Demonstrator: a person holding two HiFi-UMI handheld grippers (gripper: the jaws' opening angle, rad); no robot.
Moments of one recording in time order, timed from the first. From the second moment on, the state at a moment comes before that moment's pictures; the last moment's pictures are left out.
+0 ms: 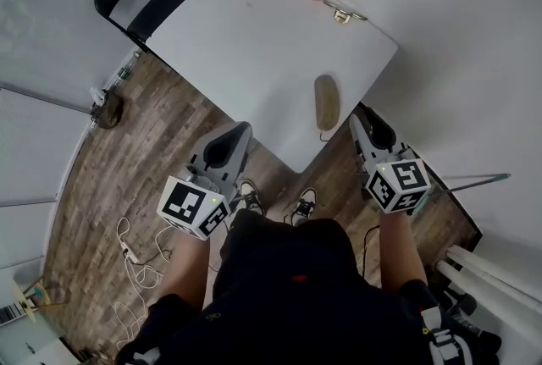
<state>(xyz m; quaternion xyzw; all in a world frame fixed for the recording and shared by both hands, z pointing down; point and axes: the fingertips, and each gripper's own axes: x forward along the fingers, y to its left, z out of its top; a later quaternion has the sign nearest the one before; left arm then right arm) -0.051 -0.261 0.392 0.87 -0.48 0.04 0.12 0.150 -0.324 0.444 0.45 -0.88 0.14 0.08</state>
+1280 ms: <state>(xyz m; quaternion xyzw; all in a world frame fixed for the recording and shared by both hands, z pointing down) -0.128 -0.289 0.447 0.86 -0.48 0.08 0.17 0.098 -0.430 0.709 0.42 -0.75 0.36 0.36</state>
